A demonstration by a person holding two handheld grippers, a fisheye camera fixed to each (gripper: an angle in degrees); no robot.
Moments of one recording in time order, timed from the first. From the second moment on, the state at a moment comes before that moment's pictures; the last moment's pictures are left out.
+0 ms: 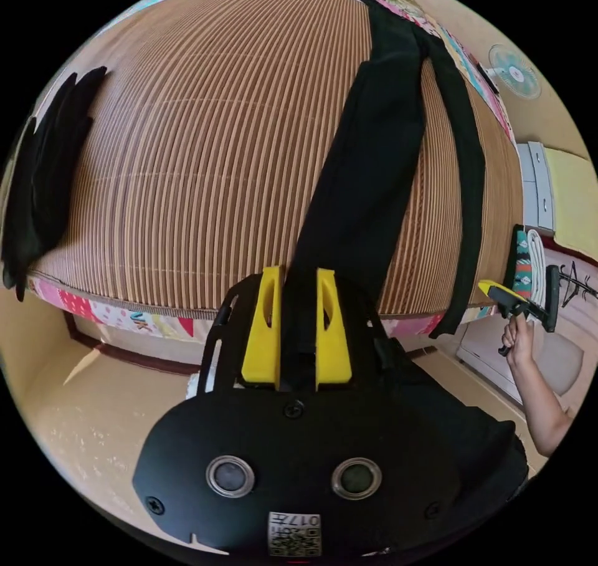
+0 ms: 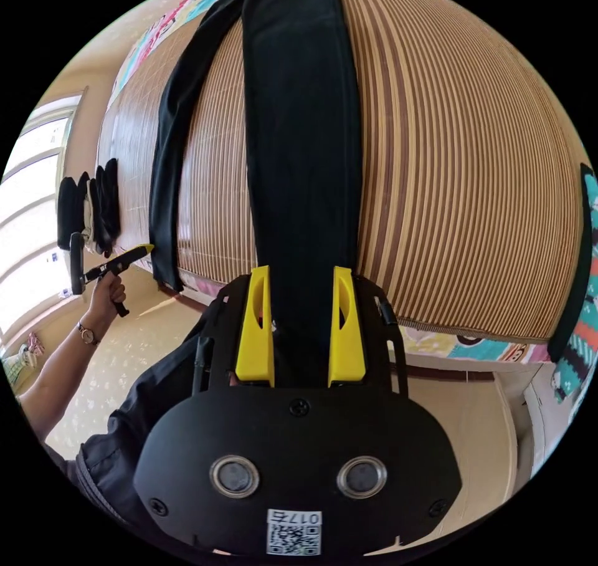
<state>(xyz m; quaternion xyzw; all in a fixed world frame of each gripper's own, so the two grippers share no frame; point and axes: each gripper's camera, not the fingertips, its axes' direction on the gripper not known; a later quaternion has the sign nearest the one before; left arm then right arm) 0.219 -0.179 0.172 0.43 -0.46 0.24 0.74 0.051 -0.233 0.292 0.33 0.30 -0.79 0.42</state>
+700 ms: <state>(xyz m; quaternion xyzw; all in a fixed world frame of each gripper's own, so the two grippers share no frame) 0.136 -0.065 0.071 0.36 0.04 0.35 0.86 0.070 -0.309 0.151 0.33 0.32 -0.78 0.43</state>
